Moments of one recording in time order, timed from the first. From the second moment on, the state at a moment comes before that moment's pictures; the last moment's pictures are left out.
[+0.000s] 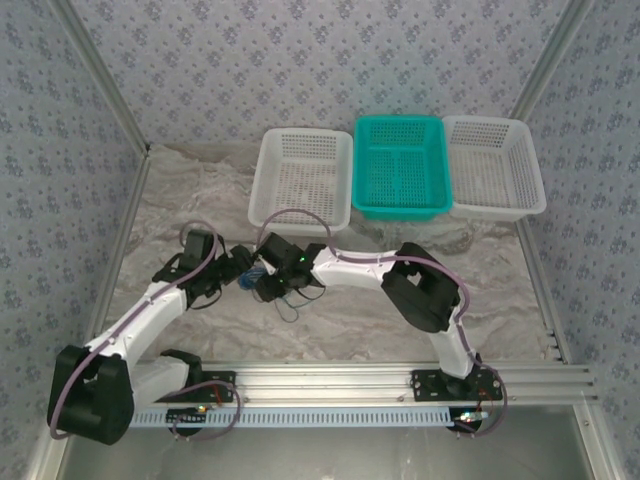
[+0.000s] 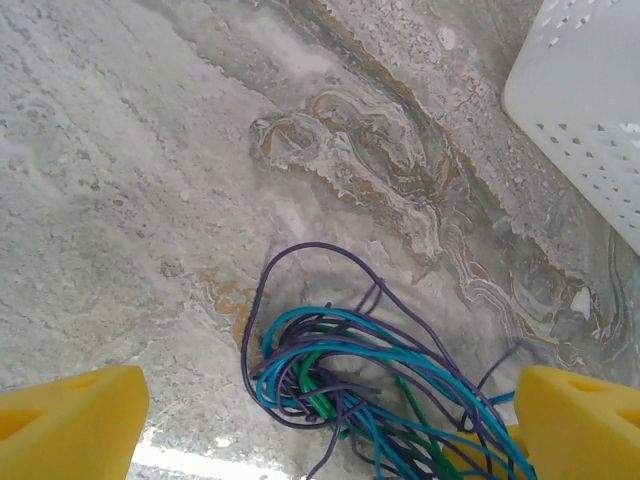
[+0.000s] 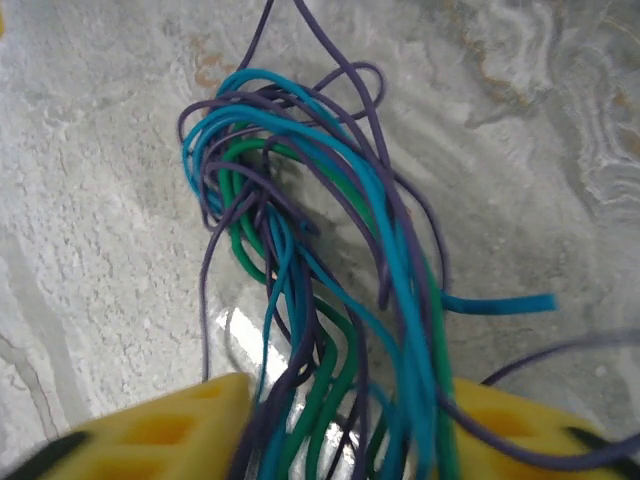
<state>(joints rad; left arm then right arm) -0.28 1.07 0.57 -0.42 0.06 -0.85 1.04 2.04 1.42 -0.38 -0.08 0.35</state>
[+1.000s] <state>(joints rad) -0.29 1.14 0.57 -0.10 0.59 -0.75 0.83 1.61 1.05 -0.25 -0.44 0.15</state>
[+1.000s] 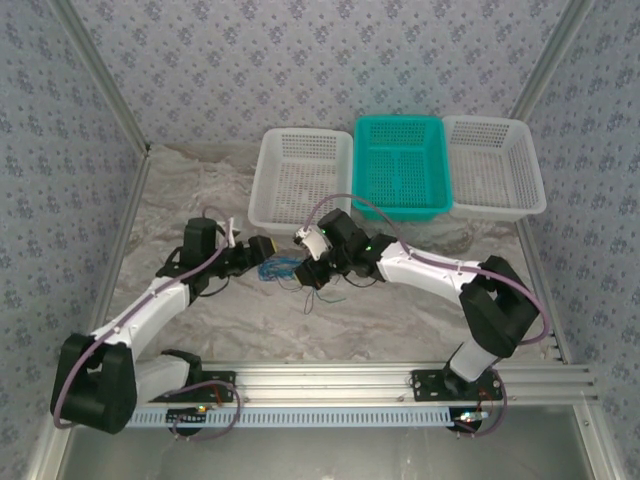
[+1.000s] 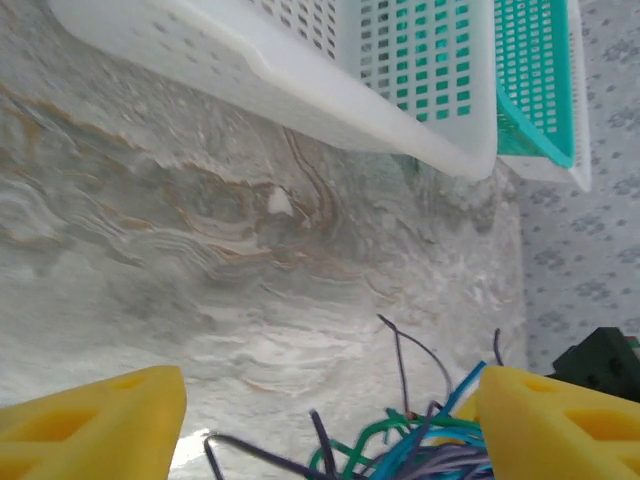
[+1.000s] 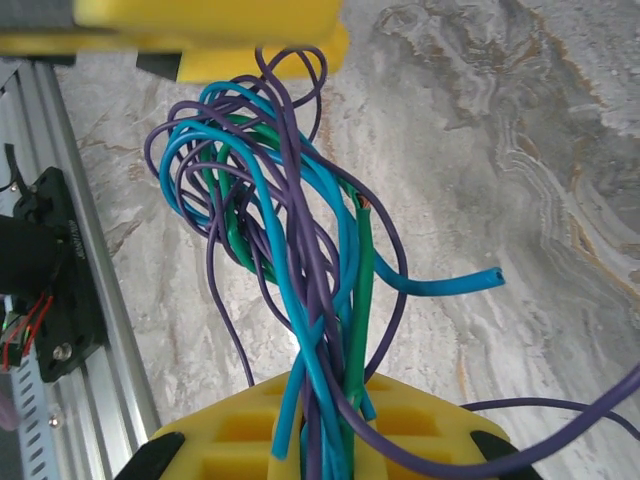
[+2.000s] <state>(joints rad) -0.29 0.95 0.56 -0.27 0.33 -0.74 0.83 1.52 0.83 -0.16 -0.22 0.16</state>
